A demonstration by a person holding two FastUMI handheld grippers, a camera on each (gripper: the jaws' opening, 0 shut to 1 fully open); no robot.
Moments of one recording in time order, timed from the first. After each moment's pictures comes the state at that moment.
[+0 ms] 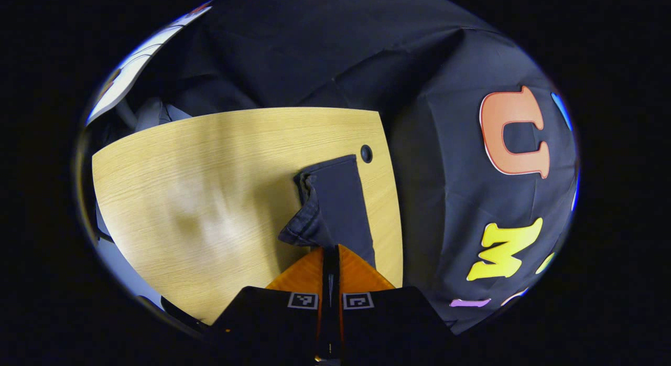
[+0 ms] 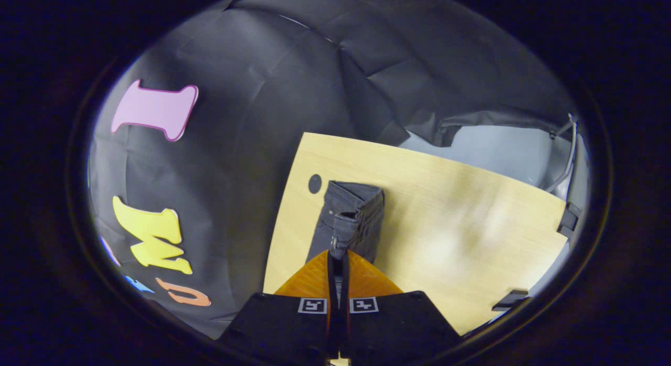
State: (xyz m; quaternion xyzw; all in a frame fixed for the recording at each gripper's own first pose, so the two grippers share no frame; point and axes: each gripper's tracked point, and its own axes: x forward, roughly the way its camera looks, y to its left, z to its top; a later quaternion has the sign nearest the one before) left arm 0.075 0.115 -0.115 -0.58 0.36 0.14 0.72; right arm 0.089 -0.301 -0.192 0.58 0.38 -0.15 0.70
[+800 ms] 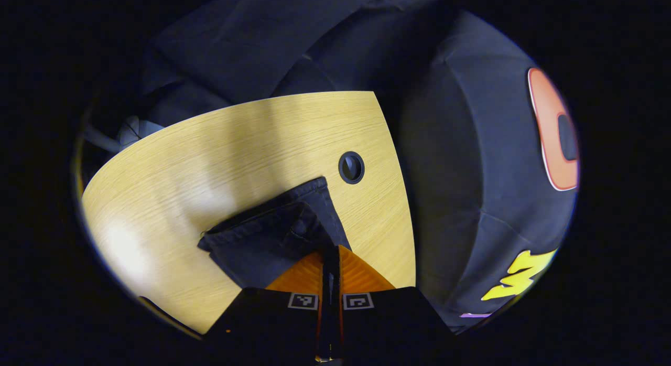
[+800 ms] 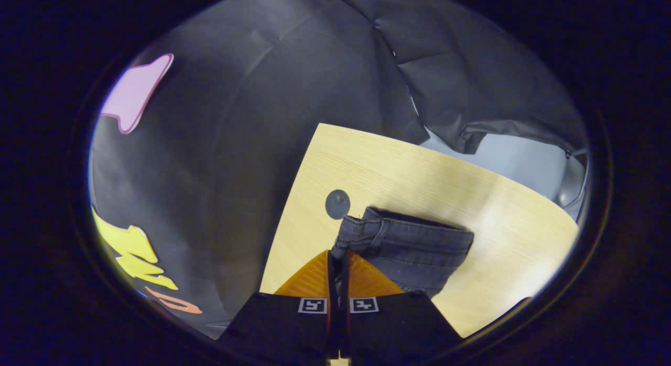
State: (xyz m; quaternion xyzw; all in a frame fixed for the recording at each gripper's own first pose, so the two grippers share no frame) left arm 0.258 0.117 -0.200 -0.53 0.44 0.14 0.72; right arm 0.247 -0.288 -0.271 0.54 0.42 -0.15 0.71
